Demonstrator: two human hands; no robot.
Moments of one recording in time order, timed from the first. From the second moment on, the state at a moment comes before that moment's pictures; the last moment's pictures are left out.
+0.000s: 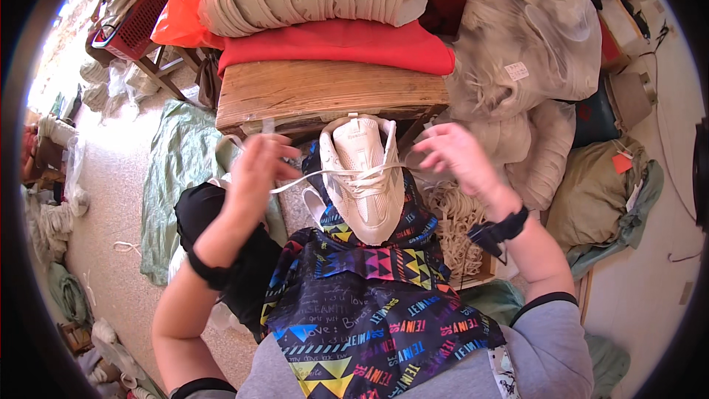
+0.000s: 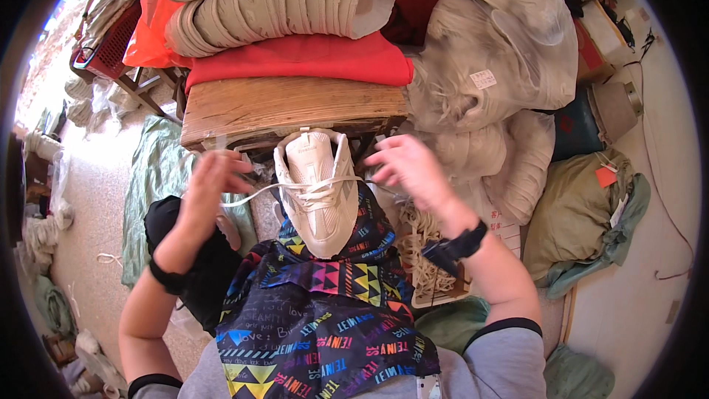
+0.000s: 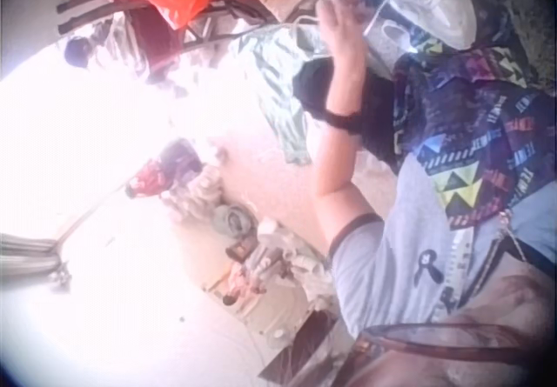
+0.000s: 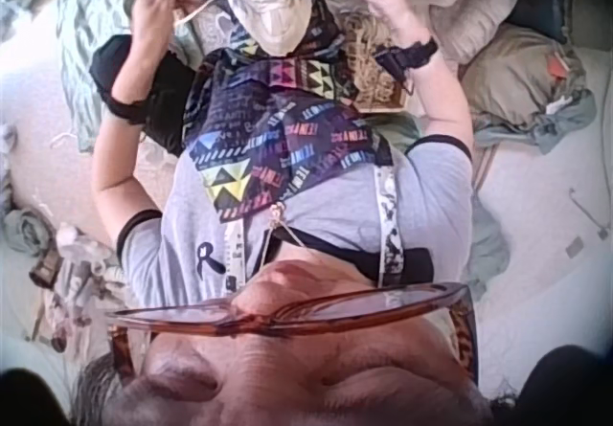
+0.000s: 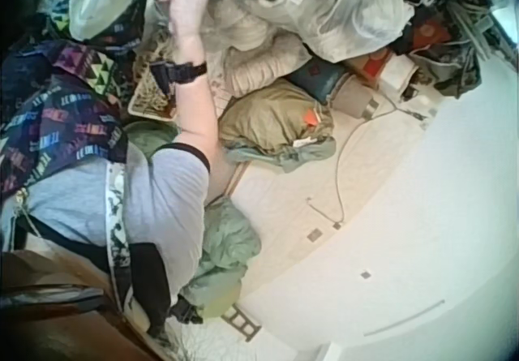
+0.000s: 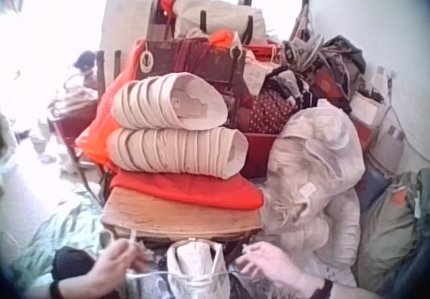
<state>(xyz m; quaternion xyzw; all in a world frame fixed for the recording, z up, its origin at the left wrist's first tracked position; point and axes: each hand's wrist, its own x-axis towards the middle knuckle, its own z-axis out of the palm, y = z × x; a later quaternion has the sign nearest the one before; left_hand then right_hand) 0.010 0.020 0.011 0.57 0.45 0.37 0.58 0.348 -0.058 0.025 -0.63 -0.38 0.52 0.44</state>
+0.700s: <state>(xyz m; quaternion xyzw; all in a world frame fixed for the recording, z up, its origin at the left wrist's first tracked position) 0.057 -0.017 -0.014 0.61 0.48 0.26 0.57 0.293 -0.052 0.018 -0.64 -0.67 0.30 0.23</state>
